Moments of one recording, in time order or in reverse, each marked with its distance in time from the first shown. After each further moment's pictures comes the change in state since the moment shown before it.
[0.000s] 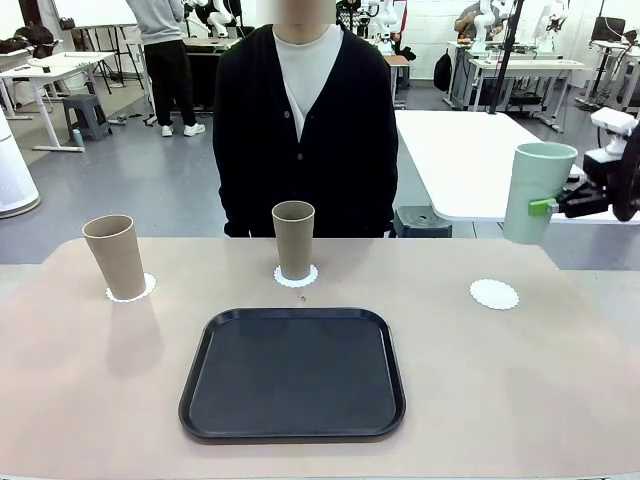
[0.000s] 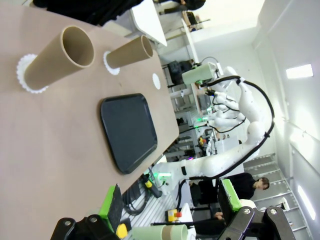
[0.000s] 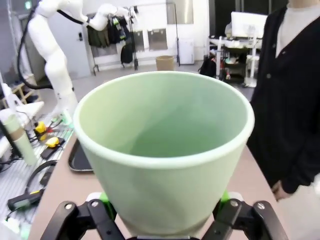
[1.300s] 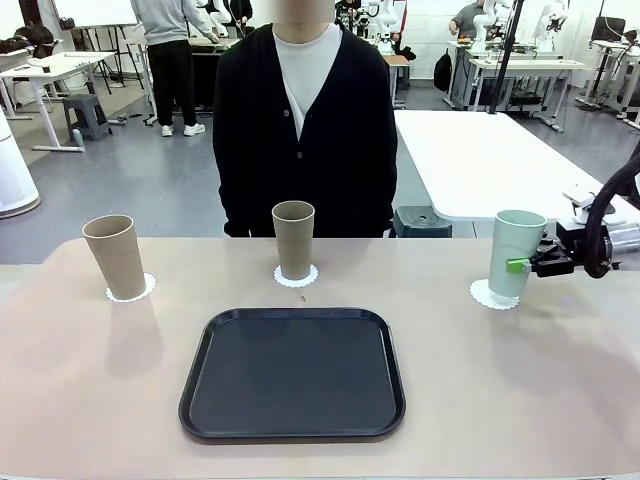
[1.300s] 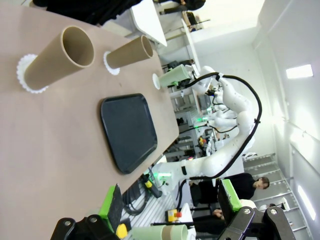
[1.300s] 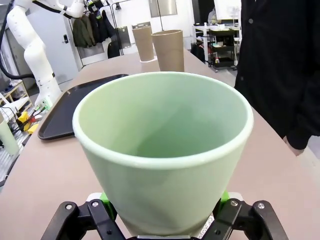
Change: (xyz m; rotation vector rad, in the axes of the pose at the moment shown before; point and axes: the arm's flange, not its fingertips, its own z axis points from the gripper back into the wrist) left arm 0.000 0.000 0.000 0.000 0.000 0.000; right arm -0.123 -0.034 -0.025 -0.046 0.038 -0.080
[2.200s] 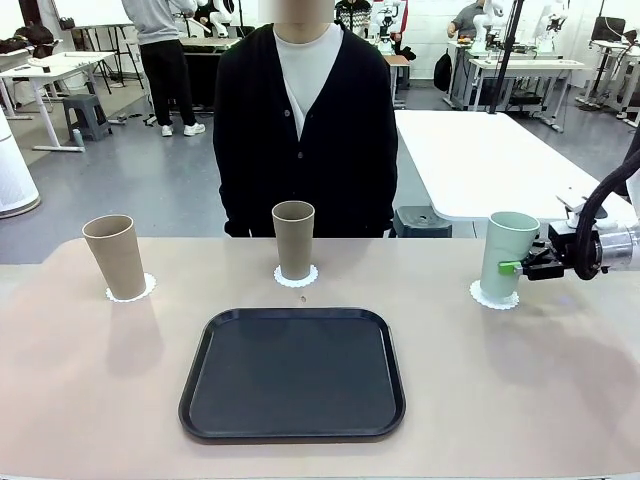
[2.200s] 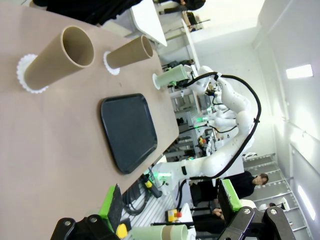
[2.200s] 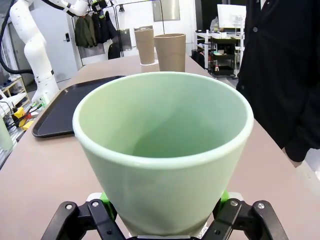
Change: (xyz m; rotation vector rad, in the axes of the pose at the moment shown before) left arm 0.000 0.000 0.000 0.000 0.000 0.000; right arm -0.005 -0.001 -0.012 0.000 -0.033 0.060
